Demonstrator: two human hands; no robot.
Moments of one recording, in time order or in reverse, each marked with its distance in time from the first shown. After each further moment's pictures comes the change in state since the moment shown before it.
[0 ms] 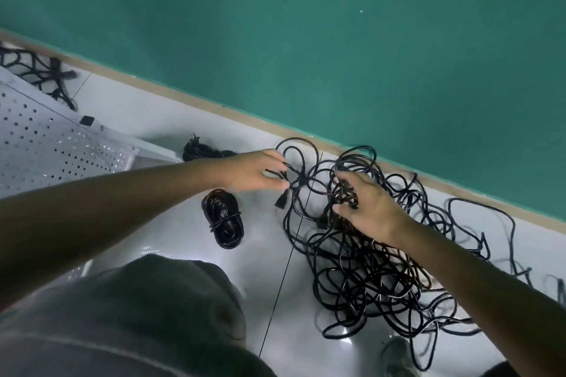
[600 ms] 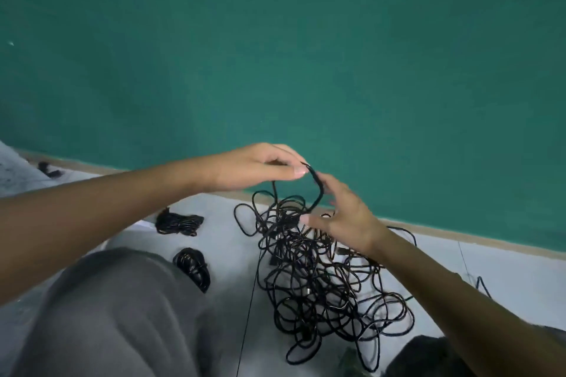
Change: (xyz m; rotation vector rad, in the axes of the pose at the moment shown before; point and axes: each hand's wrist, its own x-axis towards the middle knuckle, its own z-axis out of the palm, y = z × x) left_hand -0.150 0.279 -0.098 -0.205 0.103 0.427; right_hand -0.194 -0.054 -0.120 0.298 0.350 -0.179
